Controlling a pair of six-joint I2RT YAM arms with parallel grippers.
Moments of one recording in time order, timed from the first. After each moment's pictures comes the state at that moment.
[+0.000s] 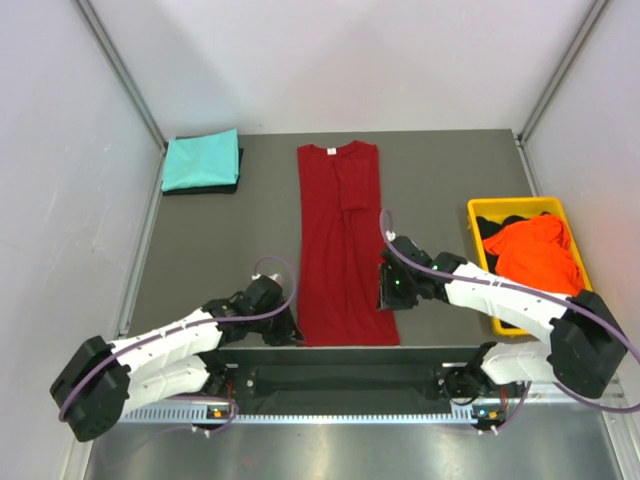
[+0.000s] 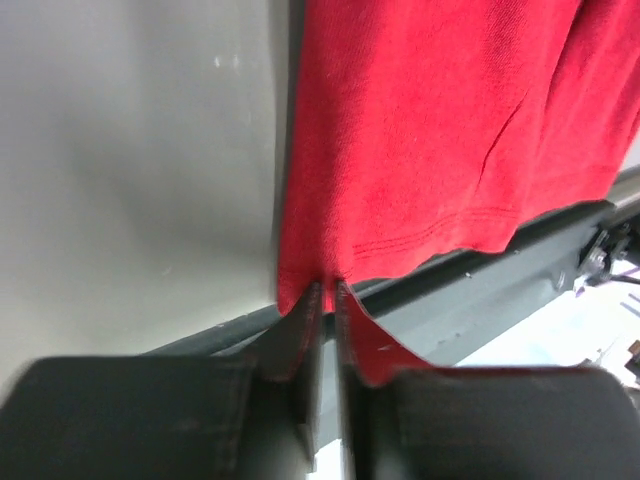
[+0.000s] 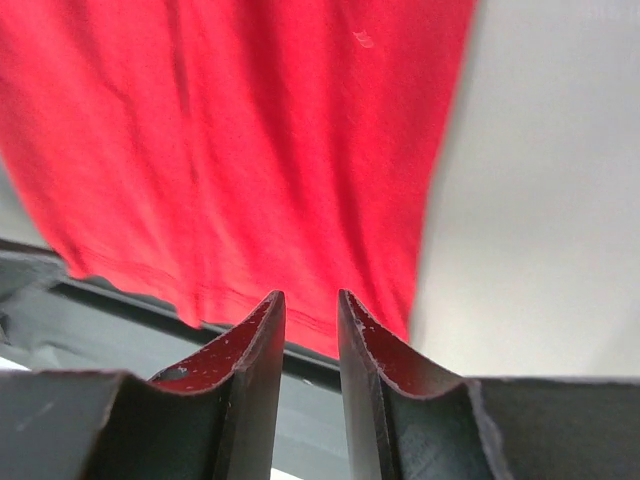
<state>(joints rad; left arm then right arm) -0.79 0.98 0.33 -0.32 0.23 -1.05 0.81 1.27 0.79 -0.61 0.00 0.75</state>
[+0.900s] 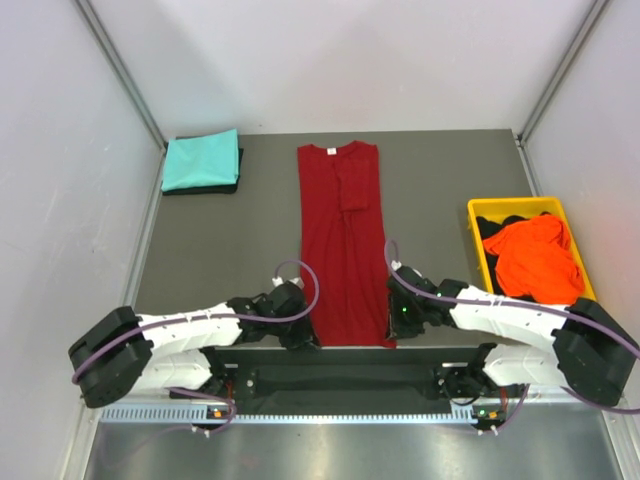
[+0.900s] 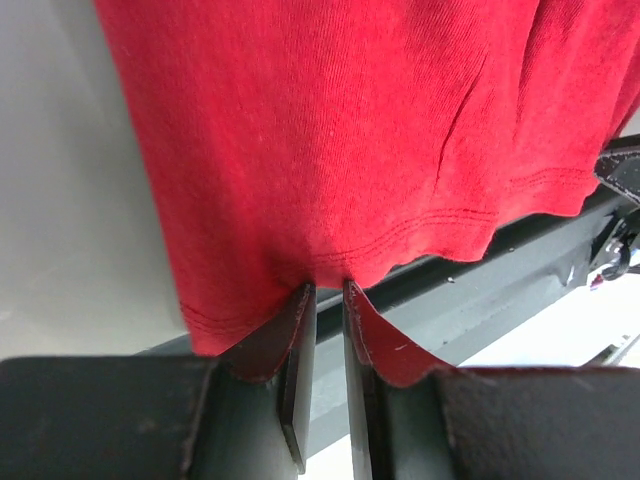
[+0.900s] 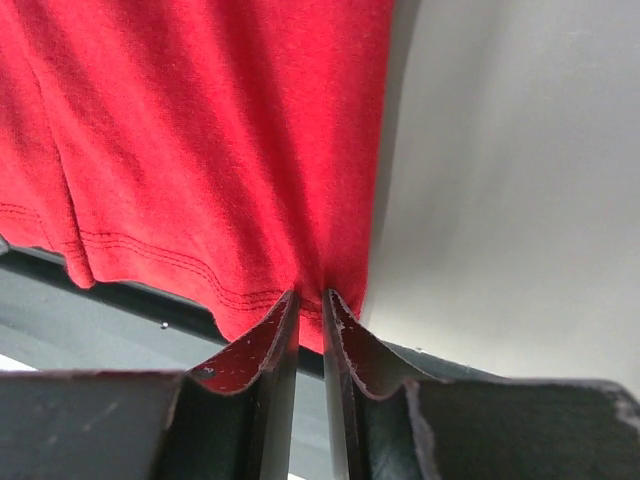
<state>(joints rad) -0.97 1.17 0.40 -0.22 0.16 -1.14 0.89 1.19 0.53 -0.51 -0.06 0.86</state>
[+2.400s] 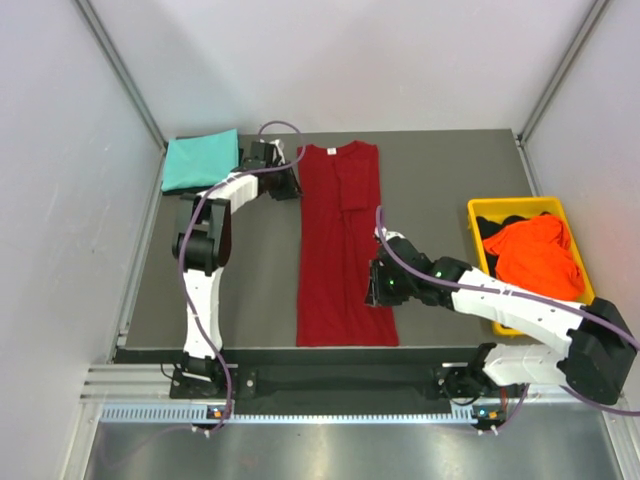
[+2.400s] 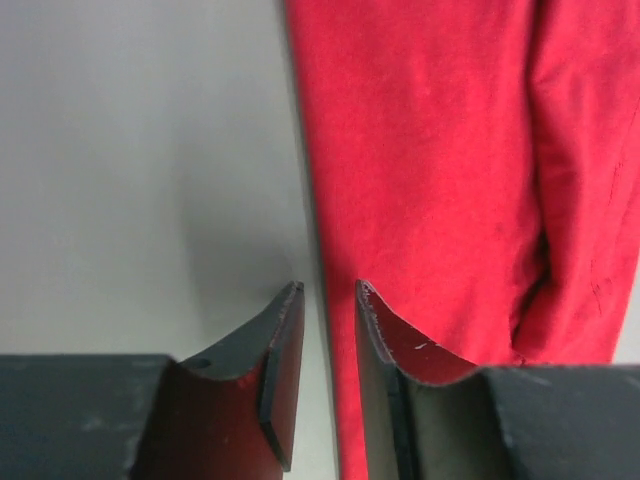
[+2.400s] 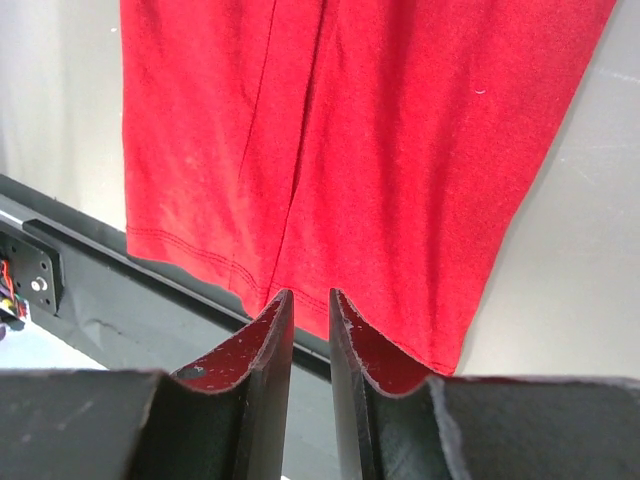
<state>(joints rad) -0.21 2.26 1.69 -0.24 0.30 -0.47 0.90 1.20 0.79 -0.53 0.01 0.73</state>
